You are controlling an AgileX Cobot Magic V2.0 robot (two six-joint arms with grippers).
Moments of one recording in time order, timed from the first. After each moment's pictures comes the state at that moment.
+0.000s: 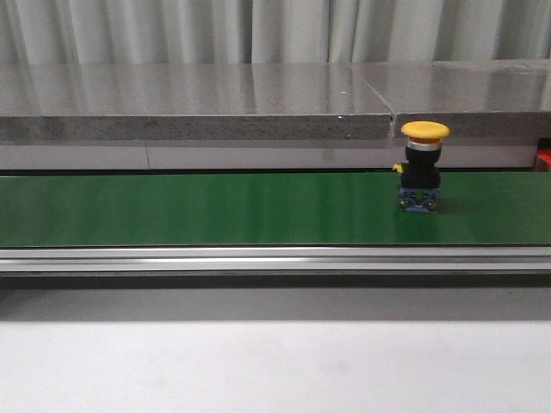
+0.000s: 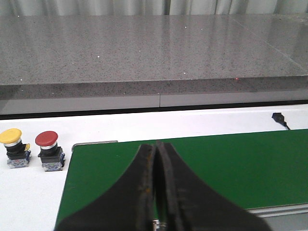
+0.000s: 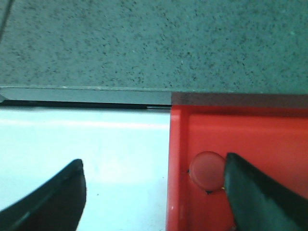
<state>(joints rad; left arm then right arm) -0.11 0.37 -0.49 -0.10 0.40 0.06 -0.39 1.87 -1.74 0.52 0.83 -0.55</state>
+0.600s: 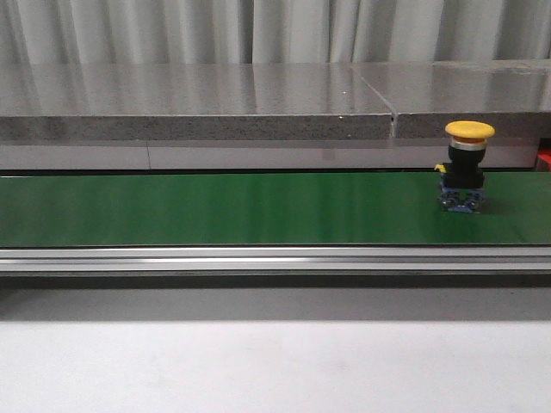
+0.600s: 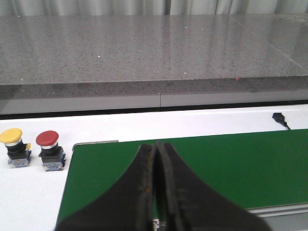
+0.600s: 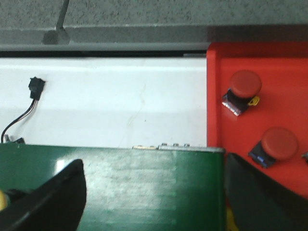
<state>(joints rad) -0.11 0.37 -0.49 -0.10 0.40 0.06 -0.38 1.43 -1.28 0.52 0.84 -0.55</state>
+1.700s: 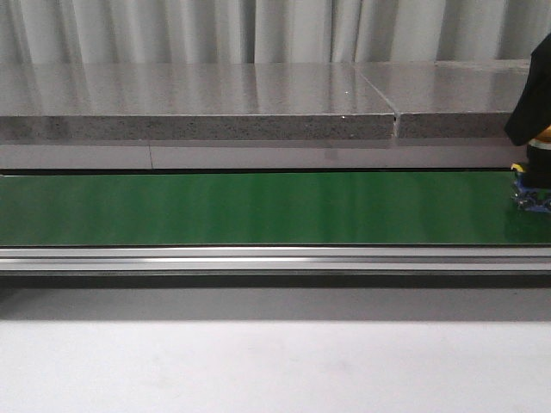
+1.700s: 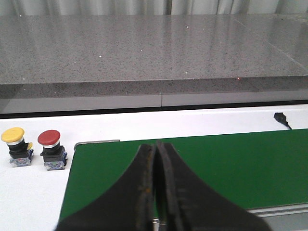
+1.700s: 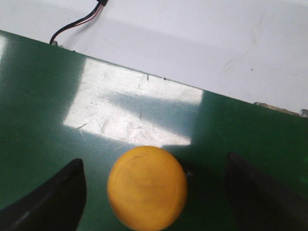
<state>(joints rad) -0.11 0.37 -0.49 -0.10 0.40 0.06 -0.09 1.49 -1.01 0.53 0.64 -0.65</state>
